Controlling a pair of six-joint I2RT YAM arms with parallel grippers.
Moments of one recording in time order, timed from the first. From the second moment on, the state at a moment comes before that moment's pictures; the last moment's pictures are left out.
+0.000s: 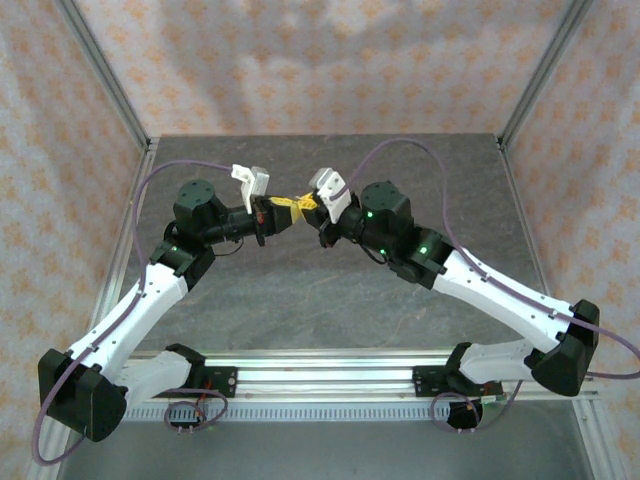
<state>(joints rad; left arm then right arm) -0.35 1.07 0.89 0.08 0.79 -0.39 0.93 1.25 1.20 -0.14 -0.05 -0.15</state>
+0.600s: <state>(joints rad) -0.35 1.07 0.89 0.04 0.81 -0.38 0.97 1.24 1.18 -0.16 0.01 -0.27</state>
